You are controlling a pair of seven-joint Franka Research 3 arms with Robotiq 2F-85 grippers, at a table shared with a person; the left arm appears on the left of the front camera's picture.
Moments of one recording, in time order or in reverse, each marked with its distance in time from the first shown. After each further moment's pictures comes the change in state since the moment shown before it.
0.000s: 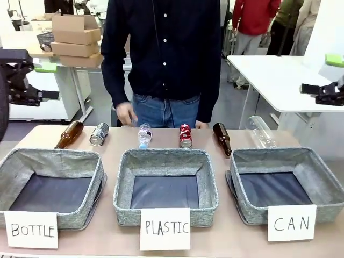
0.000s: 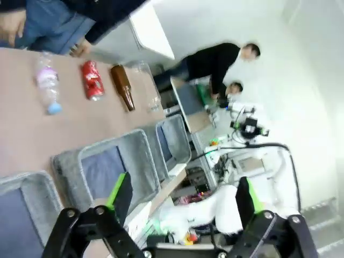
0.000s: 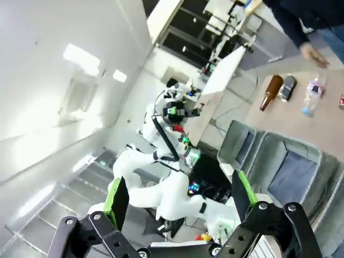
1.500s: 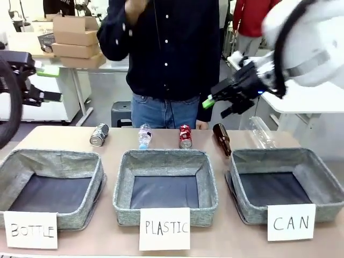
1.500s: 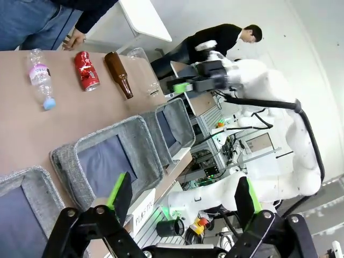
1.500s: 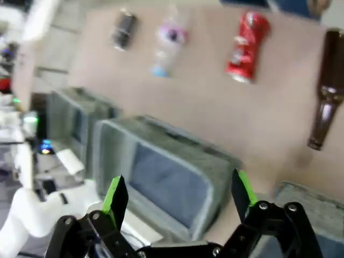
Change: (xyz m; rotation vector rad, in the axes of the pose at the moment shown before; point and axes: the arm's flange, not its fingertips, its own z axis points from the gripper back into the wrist) left arm -0.005 -0.018 -0.004 0.005 0.081 -0.091; right arm 0.068 -0.132 -0.244 -0.864 0.466 -0.017
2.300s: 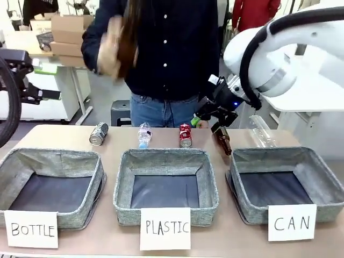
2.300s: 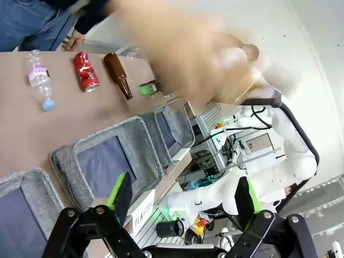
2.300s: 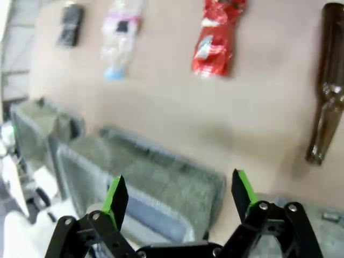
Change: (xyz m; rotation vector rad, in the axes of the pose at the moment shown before) left arm 0.001 -0.001 -0.001 -0.001 -0.003 -0.002; right arm 0.046 -0.011 -0.075 -0.118 0.089 -0.124
